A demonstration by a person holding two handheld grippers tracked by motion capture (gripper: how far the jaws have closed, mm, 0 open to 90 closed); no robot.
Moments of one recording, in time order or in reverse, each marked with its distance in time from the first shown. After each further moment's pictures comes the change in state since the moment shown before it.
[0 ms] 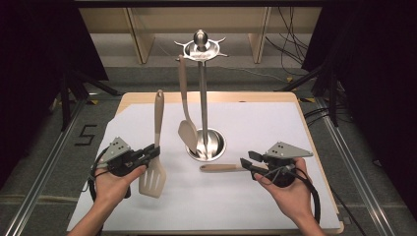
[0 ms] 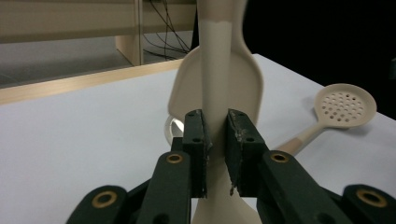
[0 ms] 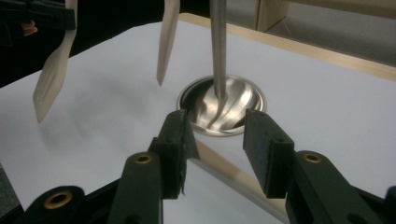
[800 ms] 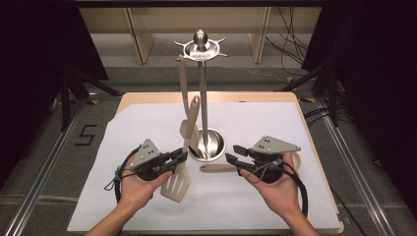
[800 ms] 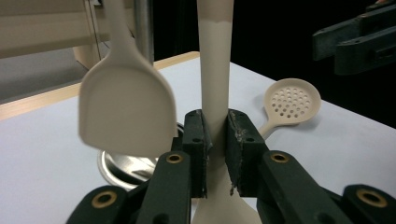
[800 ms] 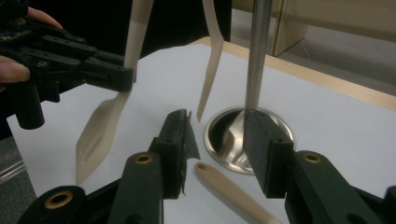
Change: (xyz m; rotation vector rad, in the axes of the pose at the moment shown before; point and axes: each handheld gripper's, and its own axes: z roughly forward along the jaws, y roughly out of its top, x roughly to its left) left arm -0.056 0.011 0.032 0.012 -0.129 0.081; right arm 0.025 0.027 0.012 -0.055 0.068 -0.045
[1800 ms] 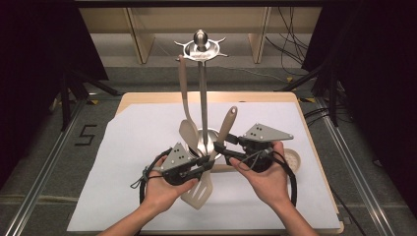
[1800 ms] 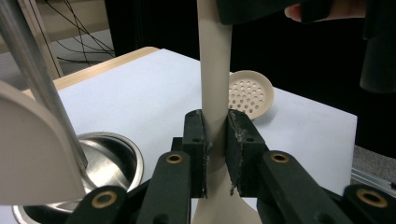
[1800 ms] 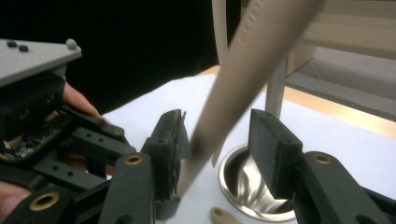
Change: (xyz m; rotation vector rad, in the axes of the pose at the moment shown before) left arm -0.044 0.007 0.037 0.052 -0.129 0.053; right arm 0.007 0.030 0.015 -0.093 0.045 0.015
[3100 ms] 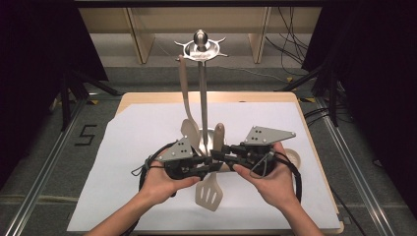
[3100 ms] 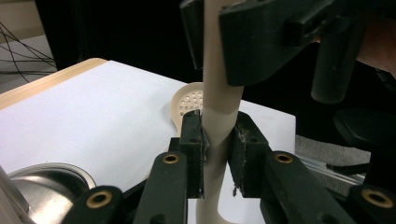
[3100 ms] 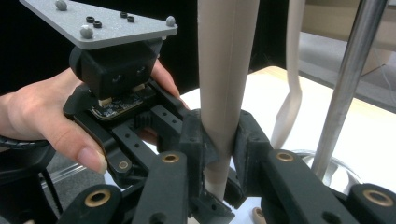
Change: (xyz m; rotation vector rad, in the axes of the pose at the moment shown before) left arm 0.005 0.022 0.003 0.005 -0.230 0.055; right arm 0.005 0.006 -0.011 0.023 0.242 -0.064
